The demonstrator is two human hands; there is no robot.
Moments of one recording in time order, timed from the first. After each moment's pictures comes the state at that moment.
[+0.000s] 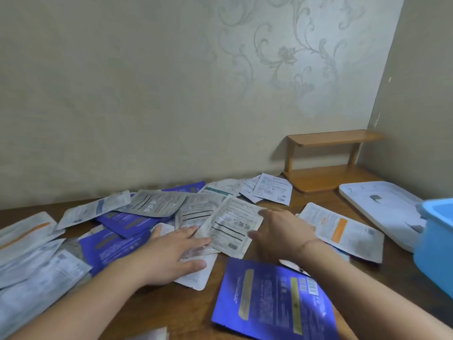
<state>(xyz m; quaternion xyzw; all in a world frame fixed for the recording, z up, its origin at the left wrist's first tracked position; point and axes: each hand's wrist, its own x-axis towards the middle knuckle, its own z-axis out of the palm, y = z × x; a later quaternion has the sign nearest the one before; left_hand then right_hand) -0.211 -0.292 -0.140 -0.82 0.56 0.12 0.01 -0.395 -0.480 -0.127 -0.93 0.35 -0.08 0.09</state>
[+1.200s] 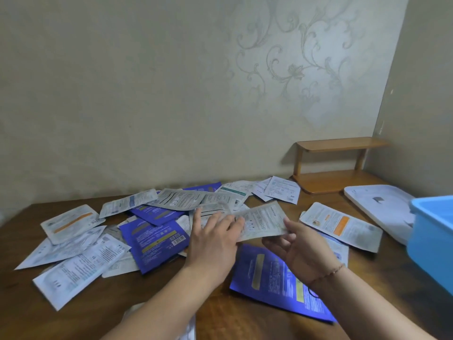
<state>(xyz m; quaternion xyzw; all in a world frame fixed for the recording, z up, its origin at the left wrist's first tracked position) -0.302 -0.289 -0.138 -0.81 0.53 -0.22 -0.10 -0.438 -0.404 -0.119 -0.37 0.28 -0.28 0.84</state>
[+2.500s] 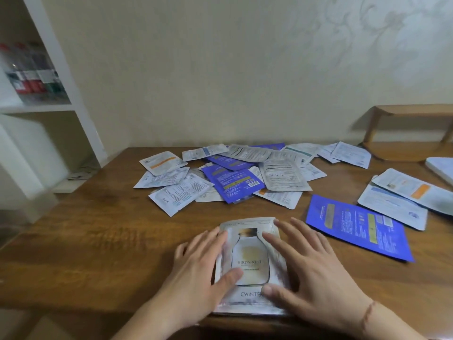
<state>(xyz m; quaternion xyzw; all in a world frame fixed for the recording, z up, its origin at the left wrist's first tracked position) -0.325 -0.040 -0.175 -0.89 0.42 0.05 -0.16 -0.468 -0.236 -0.165 -0.99 0.08 -0.10 0.11</state>
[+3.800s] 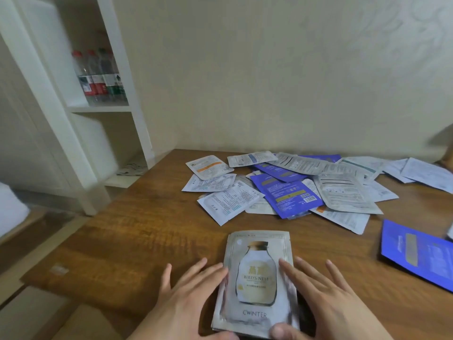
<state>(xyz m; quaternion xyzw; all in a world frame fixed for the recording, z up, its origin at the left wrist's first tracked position) -0.288 0.050 -0.162 -0.91 0.38 0.16 -0.06 -0.412 -0.174 -0.160 -0.99 0.06 0.00 0.14</state>
